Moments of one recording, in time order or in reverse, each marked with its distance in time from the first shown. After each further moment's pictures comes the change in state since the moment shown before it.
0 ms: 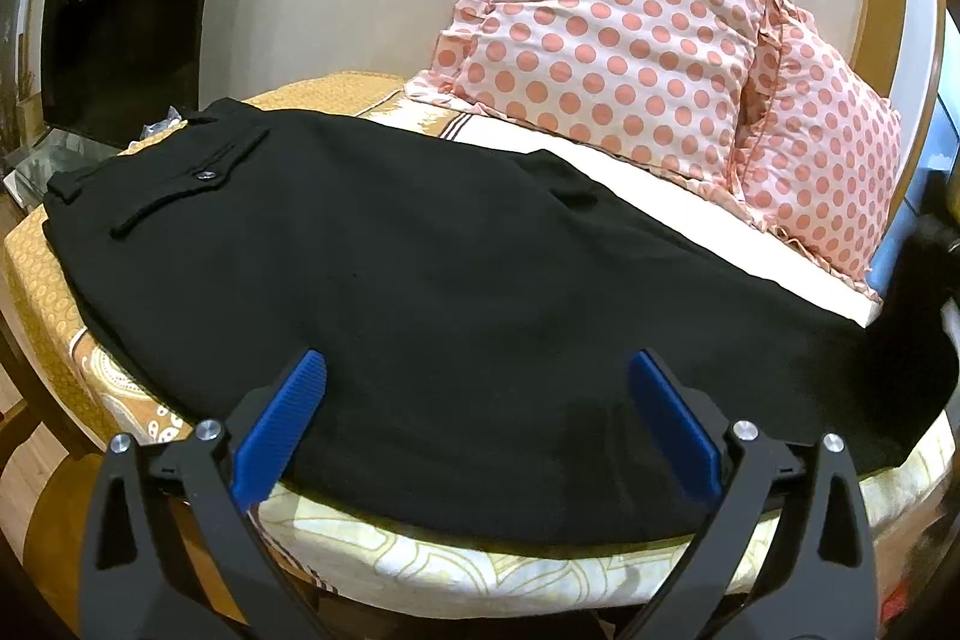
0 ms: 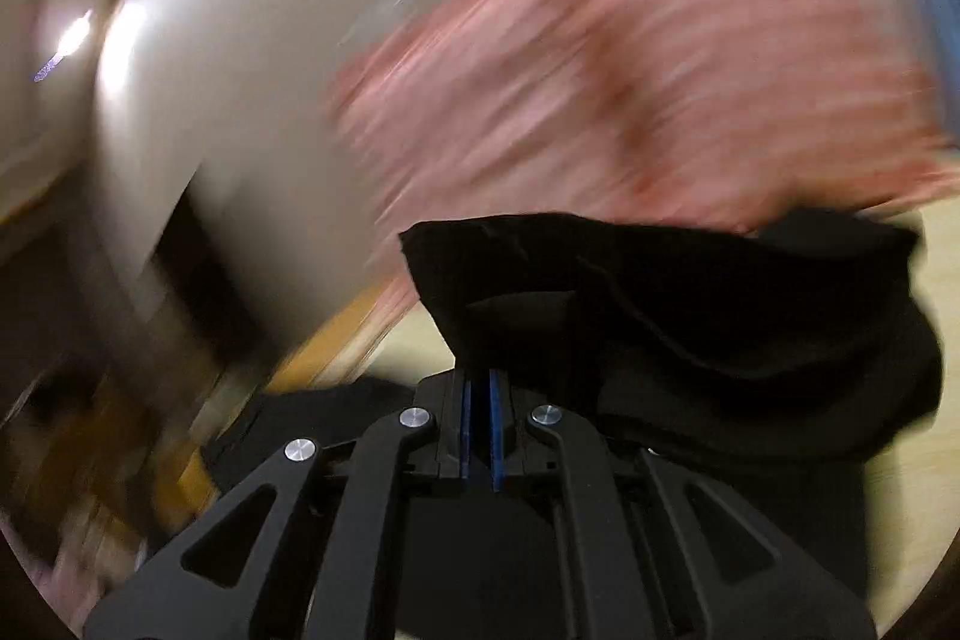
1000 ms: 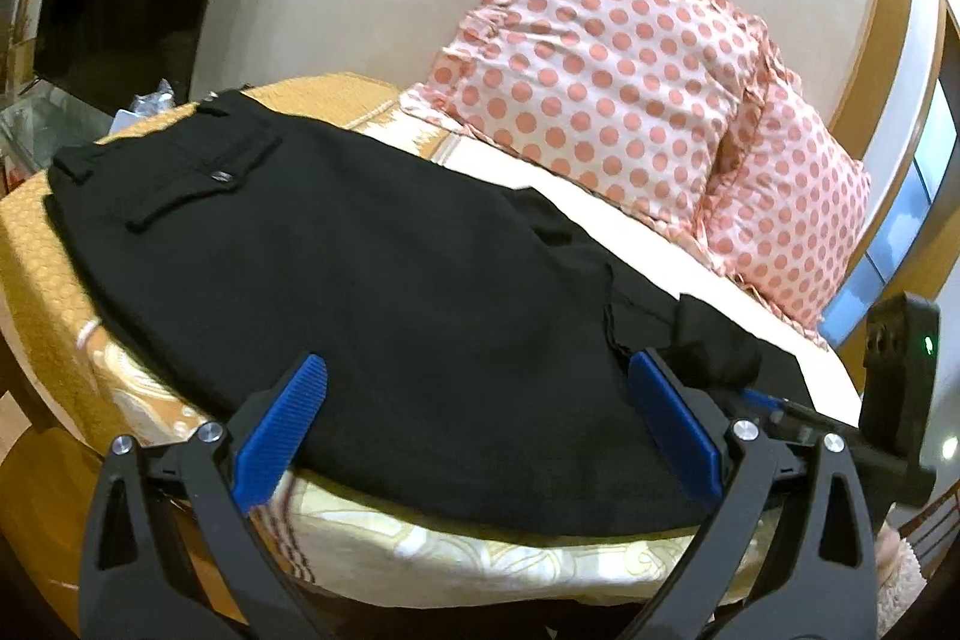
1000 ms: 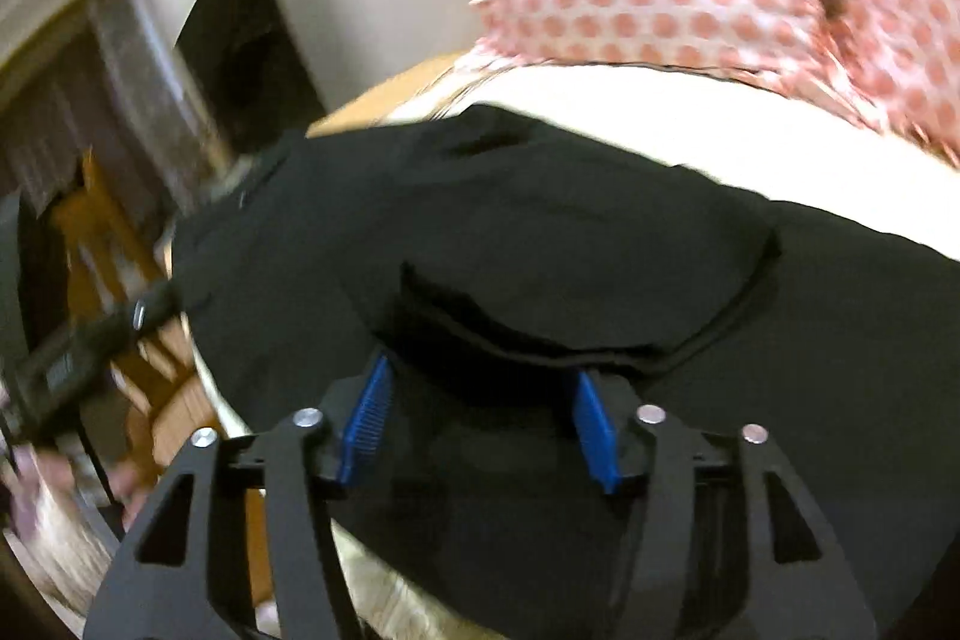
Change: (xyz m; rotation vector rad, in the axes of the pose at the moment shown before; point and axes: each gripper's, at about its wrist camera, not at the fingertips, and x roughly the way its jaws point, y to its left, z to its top) left arm -0.025 0.023 0.012 -0.116 -0.032 -0.101; right arm 0.087 0.033 -0.036 -0.067 0.266 -0.022
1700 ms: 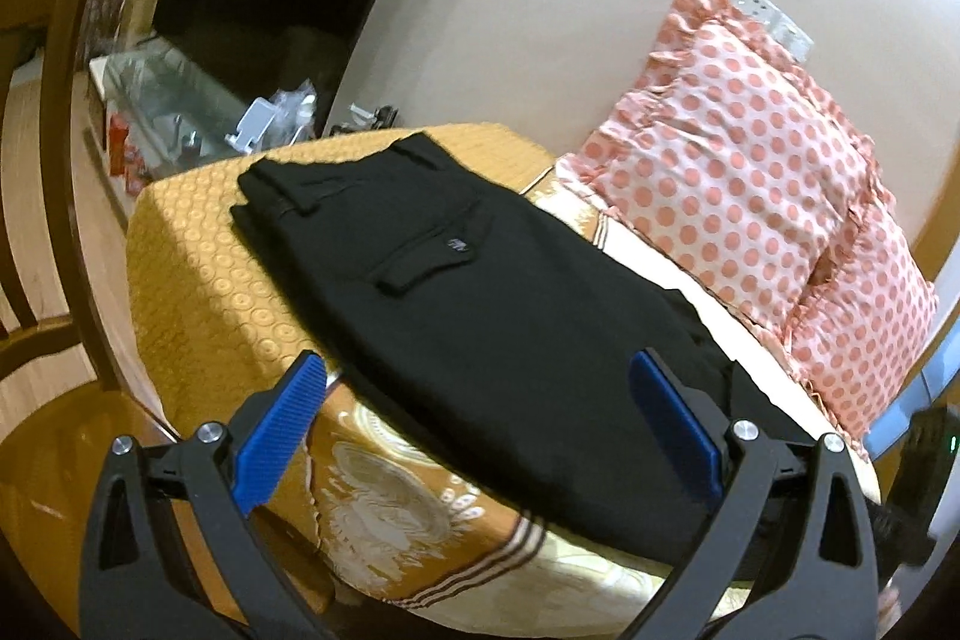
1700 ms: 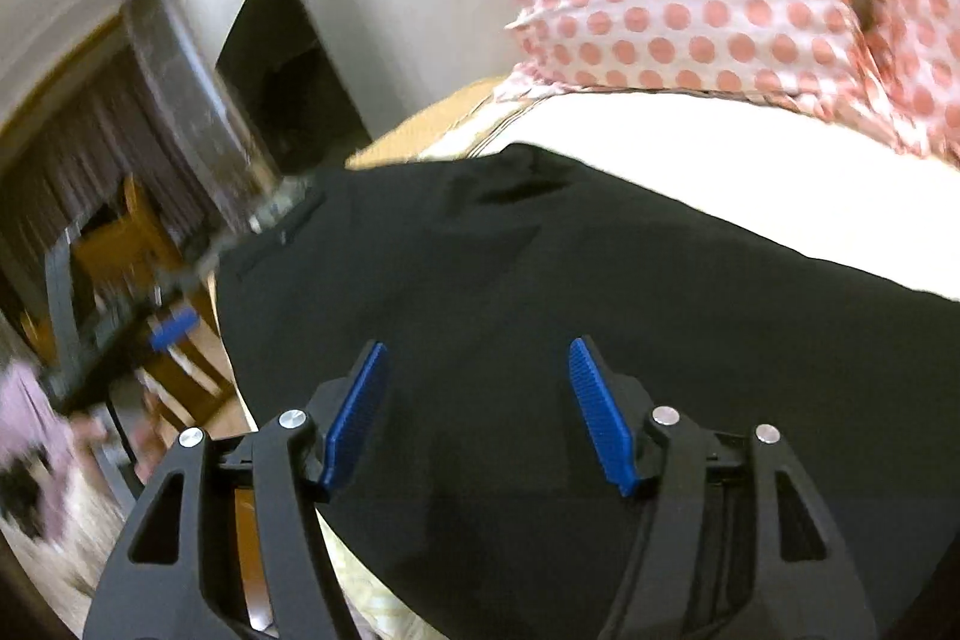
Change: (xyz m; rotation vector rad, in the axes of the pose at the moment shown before) left arm -0.036 0.089 0.022 -0.218 -0.092 0.194; right arm 0.008 0.020 -0.003 -0.147 0.004 0.079
